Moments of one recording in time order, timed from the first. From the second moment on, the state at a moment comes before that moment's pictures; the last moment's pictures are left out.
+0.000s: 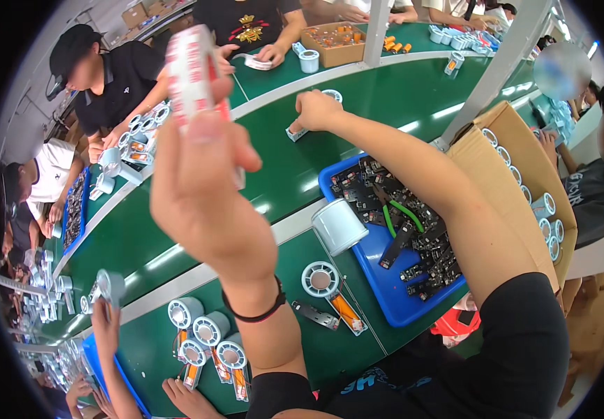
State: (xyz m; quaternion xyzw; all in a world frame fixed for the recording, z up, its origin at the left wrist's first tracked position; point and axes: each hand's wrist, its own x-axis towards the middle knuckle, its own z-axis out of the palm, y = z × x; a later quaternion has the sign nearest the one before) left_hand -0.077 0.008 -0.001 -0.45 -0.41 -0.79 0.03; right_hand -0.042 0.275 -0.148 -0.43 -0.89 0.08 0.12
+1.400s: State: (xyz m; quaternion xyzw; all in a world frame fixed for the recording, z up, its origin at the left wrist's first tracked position) left_hand 0.004 0.005 -0.015 -0.72 -0.59 -0.37 0.04; right_hand 0.173 0.115 -0.027 0.01 -0.88 0.24 0.40
